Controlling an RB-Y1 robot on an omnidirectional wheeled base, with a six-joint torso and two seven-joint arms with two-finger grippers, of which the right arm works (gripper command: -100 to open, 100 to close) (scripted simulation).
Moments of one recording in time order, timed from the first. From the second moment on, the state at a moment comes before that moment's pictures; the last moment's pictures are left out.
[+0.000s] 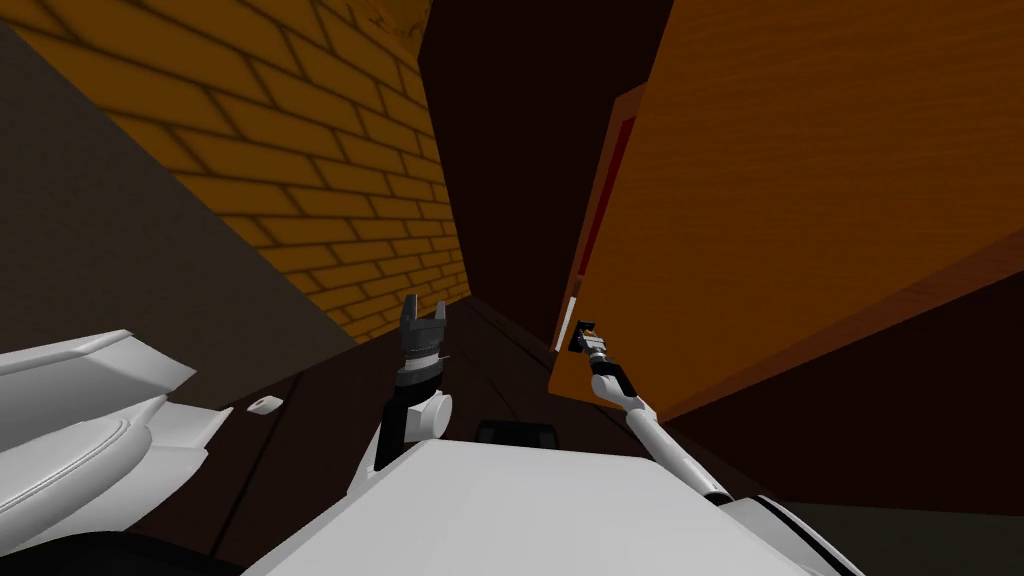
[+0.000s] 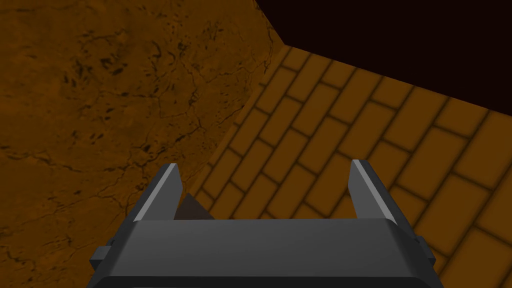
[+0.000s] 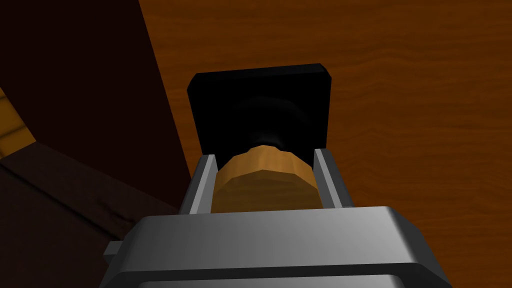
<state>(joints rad) -0.11 -0.44 0.21 -1.09 -0.86 -0.45 -1.24</state>
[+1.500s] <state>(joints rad) -0.05 -0.58 0.37 -1.17 -0.85 -0.49 -1.38</state>
